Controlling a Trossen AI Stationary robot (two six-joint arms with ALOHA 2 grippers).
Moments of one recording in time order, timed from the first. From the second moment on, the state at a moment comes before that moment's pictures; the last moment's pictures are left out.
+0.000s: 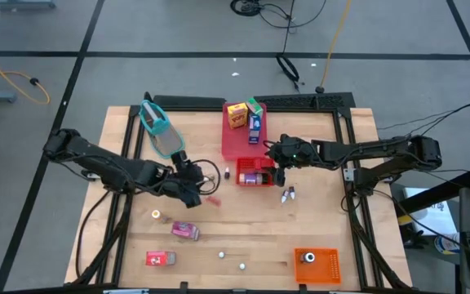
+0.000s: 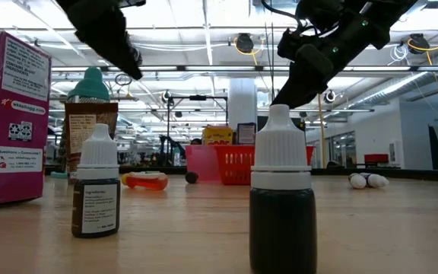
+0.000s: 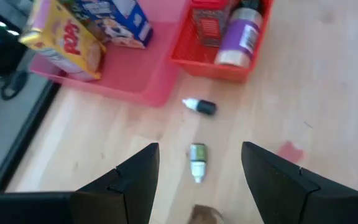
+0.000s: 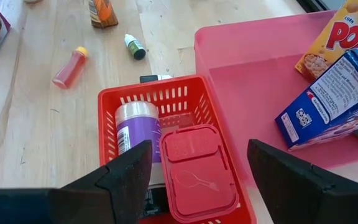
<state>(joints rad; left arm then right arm) -0.29 1.33 1.00 -0.70 -0.58 -0.37 -0.14 1.31 0.74 -0.09 0.08 0.04</state>
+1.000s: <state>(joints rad) -0.30 1.32 0.87 -0.91 -0.47 -0.54 -0.14 1.31 0.74 -0.10 0.07 0.04</state>
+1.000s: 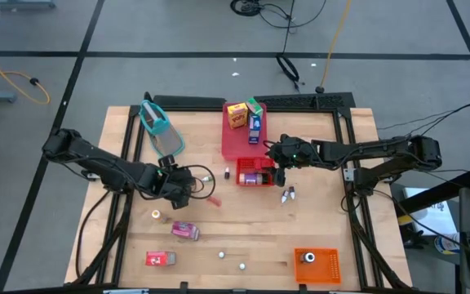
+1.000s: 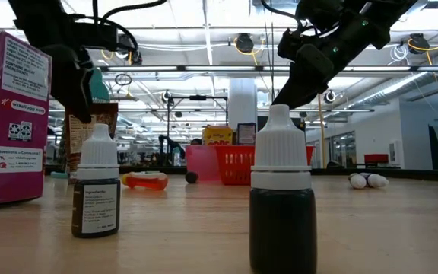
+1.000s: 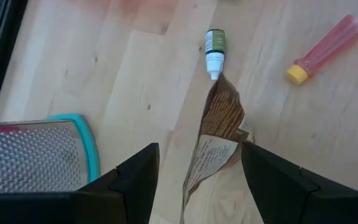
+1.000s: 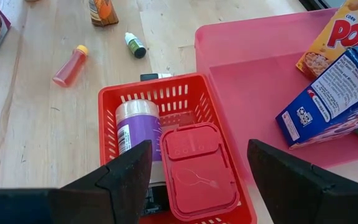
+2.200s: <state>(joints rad) -0.22 1.32 1.01 -0.84 -0.42 -0.36 -0.14 1.31 0.74 -0.10 0.08 0.04</state>
